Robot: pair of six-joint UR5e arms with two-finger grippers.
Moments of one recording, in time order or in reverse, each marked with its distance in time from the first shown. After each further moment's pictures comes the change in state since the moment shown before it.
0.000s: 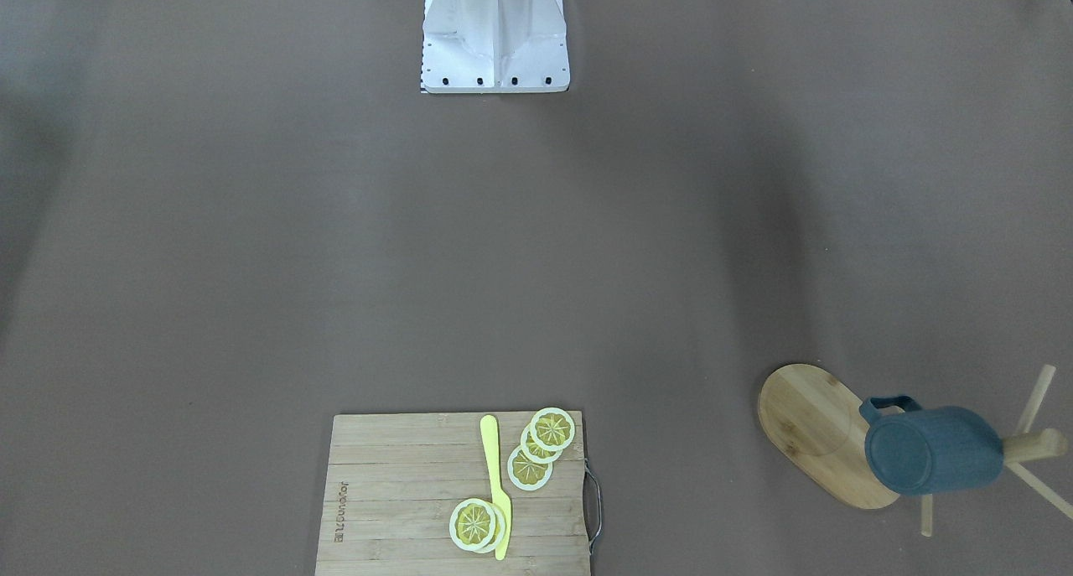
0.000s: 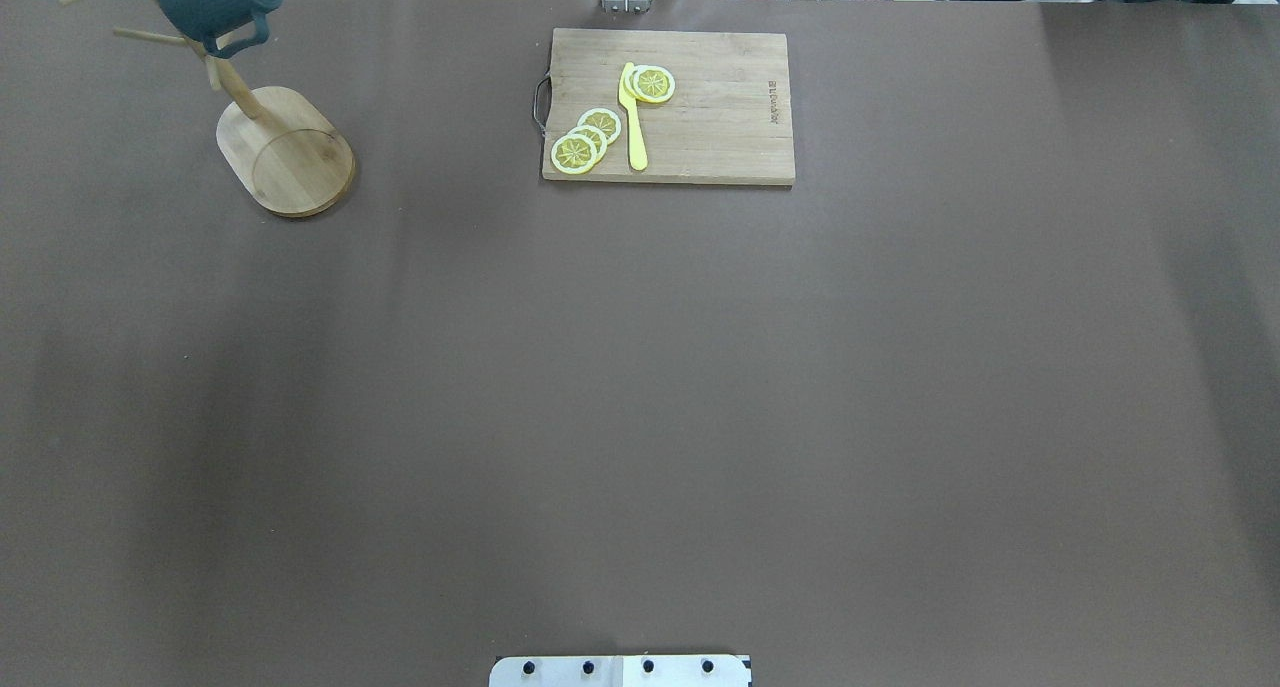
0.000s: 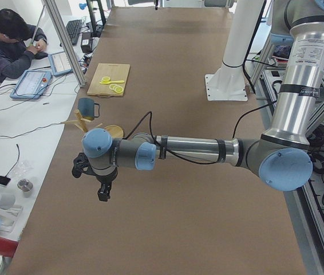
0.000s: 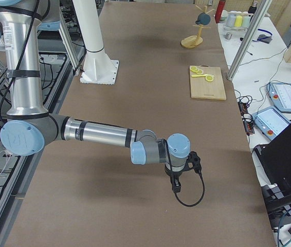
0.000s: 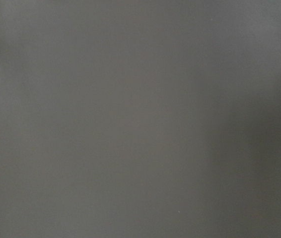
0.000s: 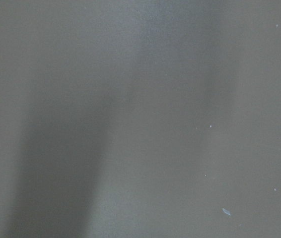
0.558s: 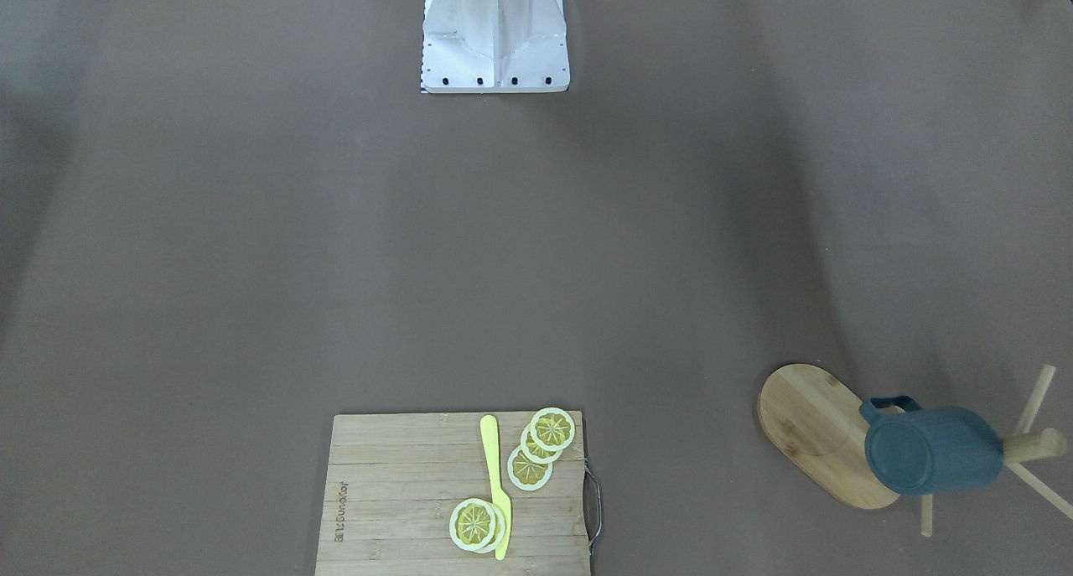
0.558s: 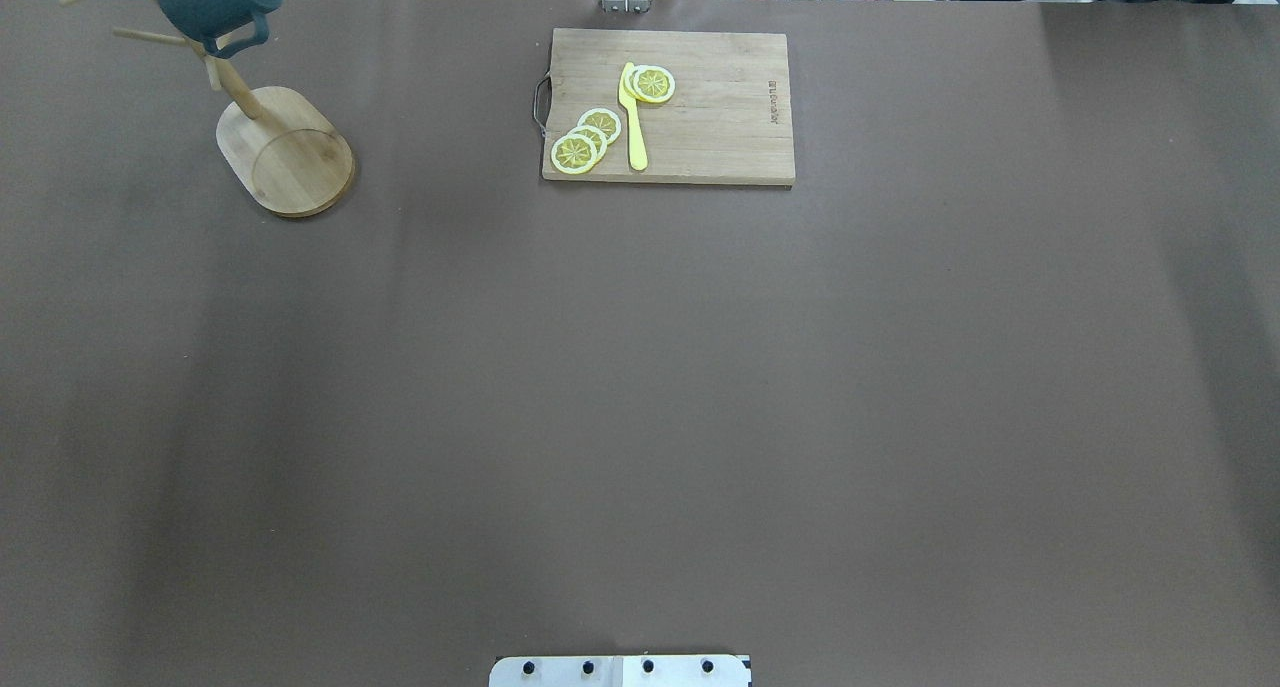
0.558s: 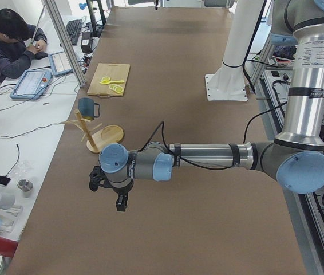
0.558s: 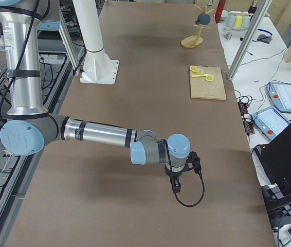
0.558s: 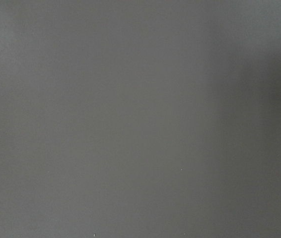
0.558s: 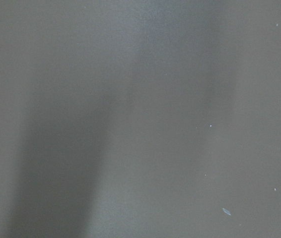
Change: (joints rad) left arm -0.001 0.109 -0.039 0.000 -0.018 0.003; right arm 0.000 0.000 -0.001 0.000 0.000 0.000
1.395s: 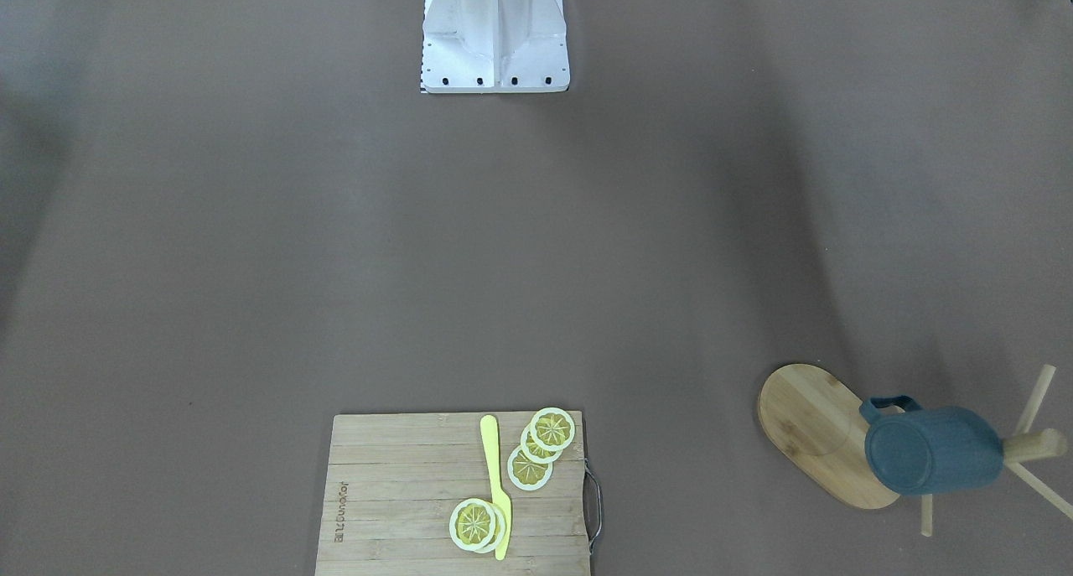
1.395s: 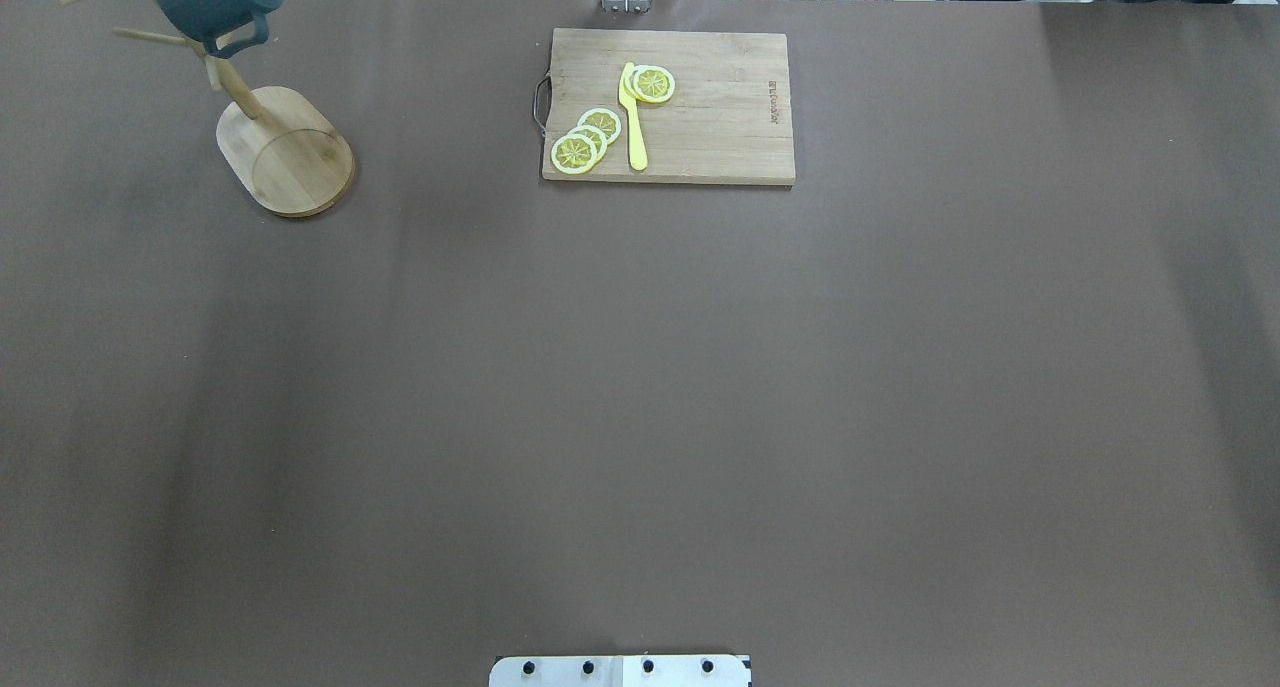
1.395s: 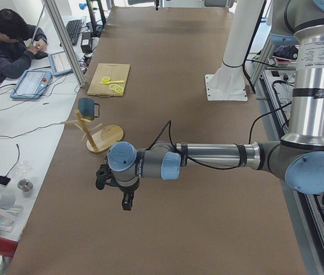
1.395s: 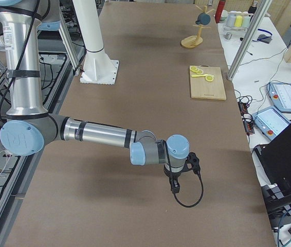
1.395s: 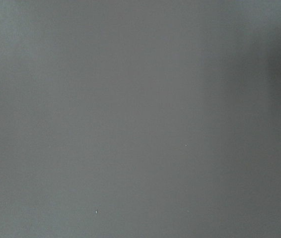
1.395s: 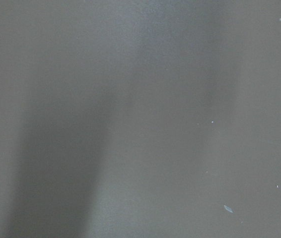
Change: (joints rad) left arm 0.001 0.032 -0.078 0.004 0.008 0.005; right arm -0.008 -0.005 -0.003 0.001 -0.001 -0.001
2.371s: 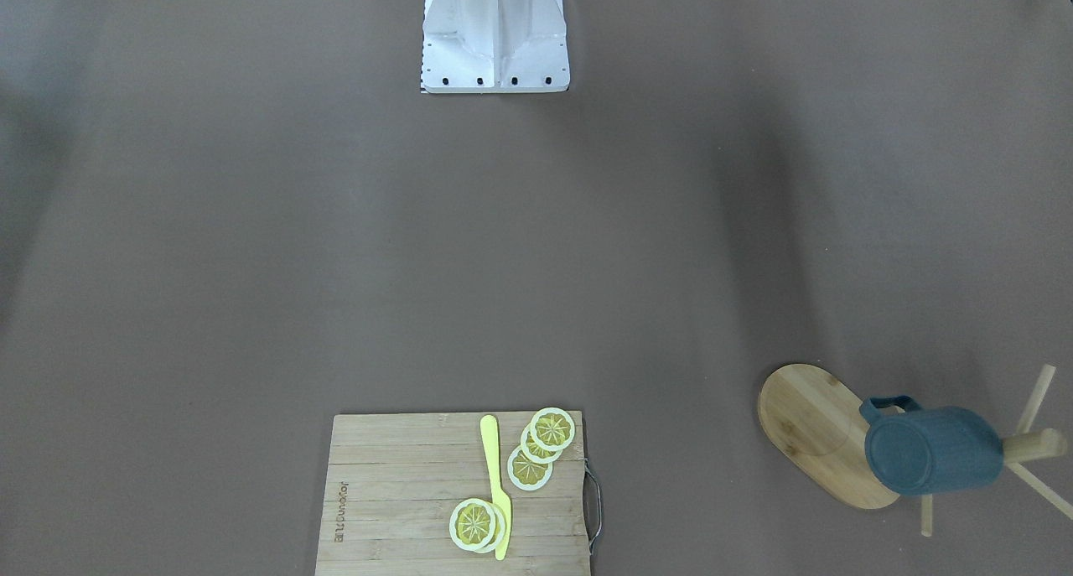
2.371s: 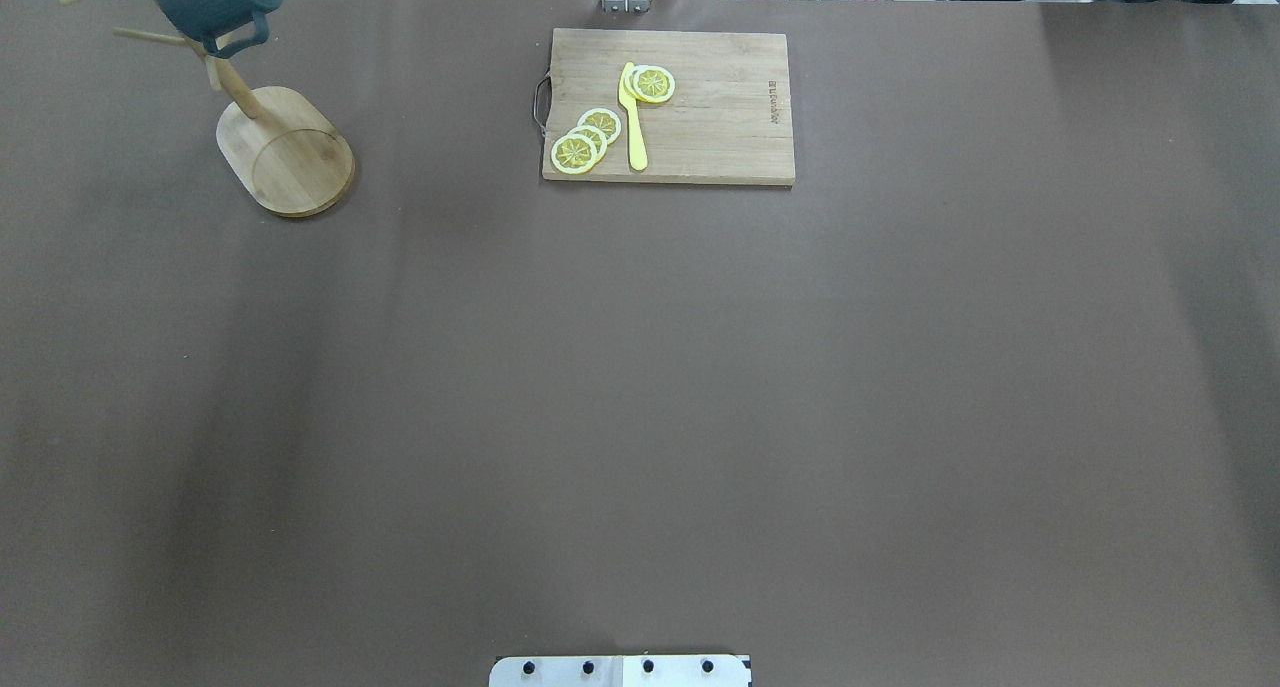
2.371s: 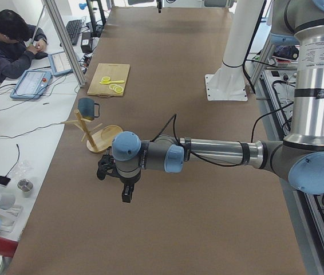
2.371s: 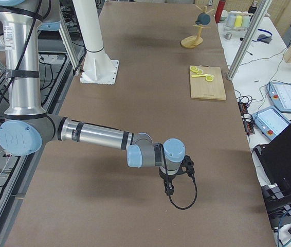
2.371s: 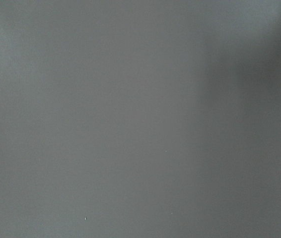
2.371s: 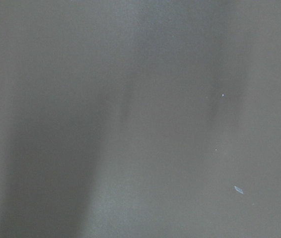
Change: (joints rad) left arm 0.001 0.017 -0.058 -0.001 0.001 0.000; right arm -0.029 -0.031 -0.007 -0.001 -0.001 0.000
